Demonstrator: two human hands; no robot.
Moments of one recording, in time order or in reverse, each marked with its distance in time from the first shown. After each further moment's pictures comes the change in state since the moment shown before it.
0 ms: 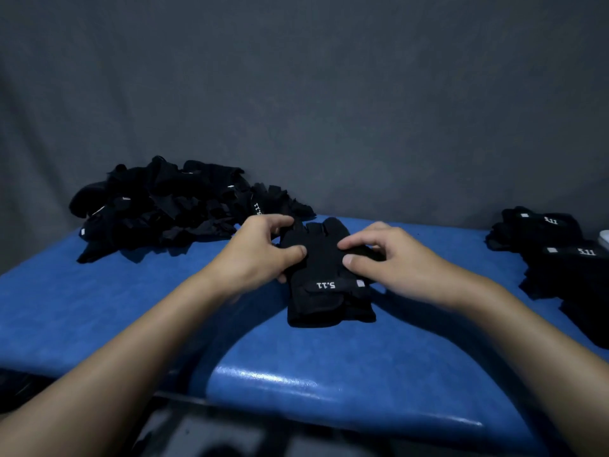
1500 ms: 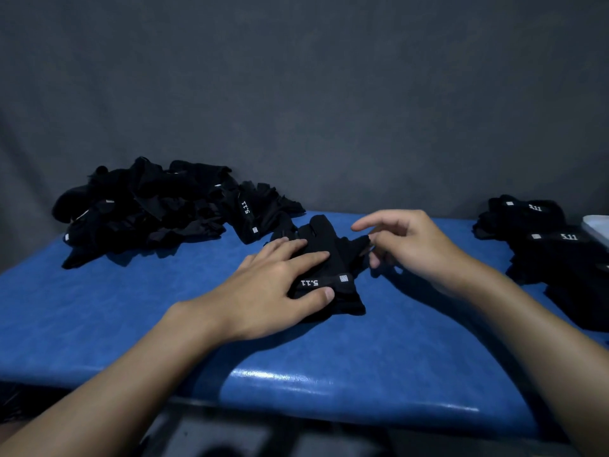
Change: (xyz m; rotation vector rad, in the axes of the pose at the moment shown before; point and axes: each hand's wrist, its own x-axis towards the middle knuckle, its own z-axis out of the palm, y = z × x) left_hand -0.024 -0.013 0.012 0.725 -0.367 0.190; right_hand -0.008 0.015 -0.018 0.360 0.137 0.070
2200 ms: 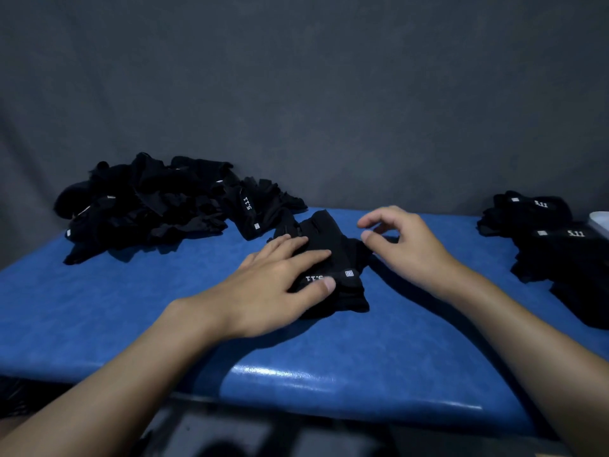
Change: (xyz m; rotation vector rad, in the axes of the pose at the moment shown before) left_hand -0.002 0.001 -0.001 -0.035 -0.026 -0.008; right_hand 0.010 0.021 0.012 -0.236 0.154 -0.134
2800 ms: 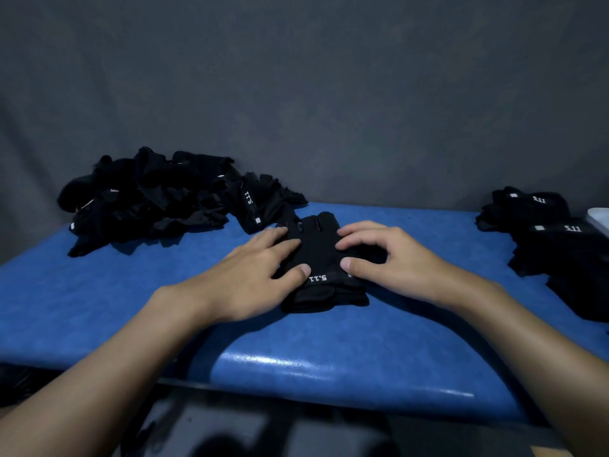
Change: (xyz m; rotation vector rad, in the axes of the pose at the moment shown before) left_hand -0.003 -0.014 -0.006 0.001 0.022 -0.094; right_hand -0.019 -0.010 0.002 -0.090 -0.321 -0.079
